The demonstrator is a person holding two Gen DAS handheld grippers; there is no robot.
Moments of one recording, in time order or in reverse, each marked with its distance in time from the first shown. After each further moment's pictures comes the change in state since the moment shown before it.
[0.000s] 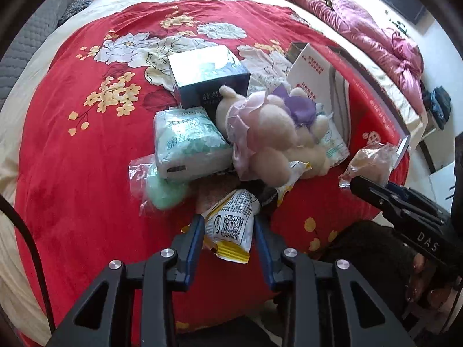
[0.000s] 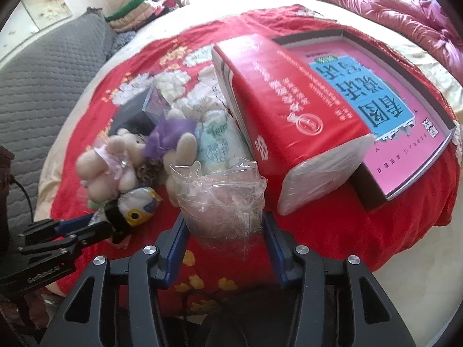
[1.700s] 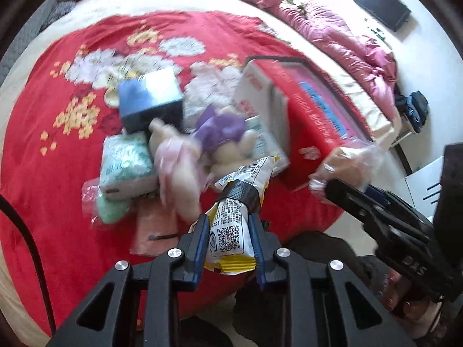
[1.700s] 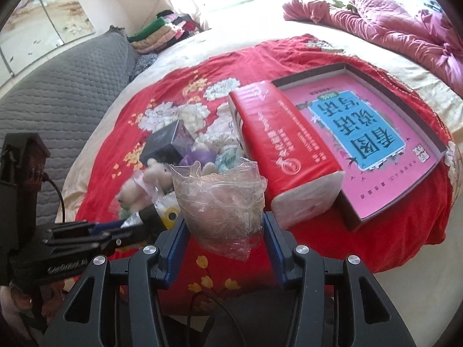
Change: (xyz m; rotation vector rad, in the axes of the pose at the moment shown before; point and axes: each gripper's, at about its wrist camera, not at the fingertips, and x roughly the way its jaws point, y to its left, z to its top) left arm -0.025 -0.051 0.013 0.030 -0.042 -0.123; right arm -0.053 -0.013 0.005 -0.041 -0.131 0.072
